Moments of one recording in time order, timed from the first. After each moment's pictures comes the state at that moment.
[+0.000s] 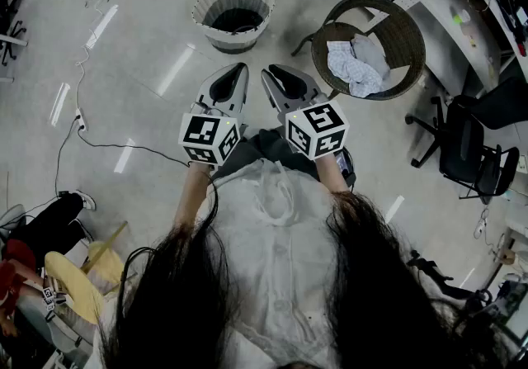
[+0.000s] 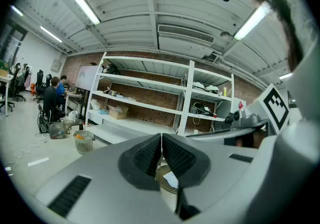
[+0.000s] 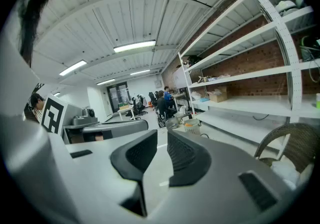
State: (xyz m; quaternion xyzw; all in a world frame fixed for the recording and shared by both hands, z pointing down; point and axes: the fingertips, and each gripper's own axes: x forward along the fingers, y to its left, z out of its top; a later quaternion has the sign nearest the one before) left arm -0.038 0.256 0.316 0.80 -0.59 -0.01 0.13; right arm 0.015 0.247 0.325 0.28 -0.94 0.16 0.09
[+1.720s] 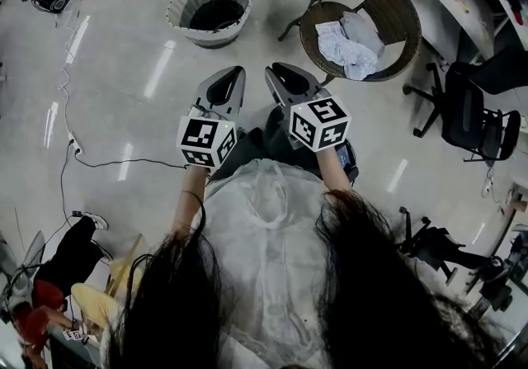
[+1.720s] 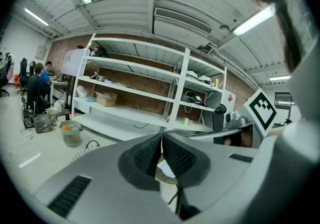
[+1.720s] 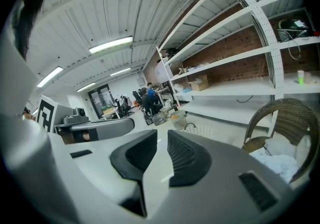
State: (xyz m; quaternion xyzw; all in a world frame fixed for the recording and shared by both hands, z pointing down) left arm -0.041 0.200 0.369 0.84 -0.52 0.04 0.17; right arm 0.026 0.184 0.391 0.36 -0.89 0.24 0.10
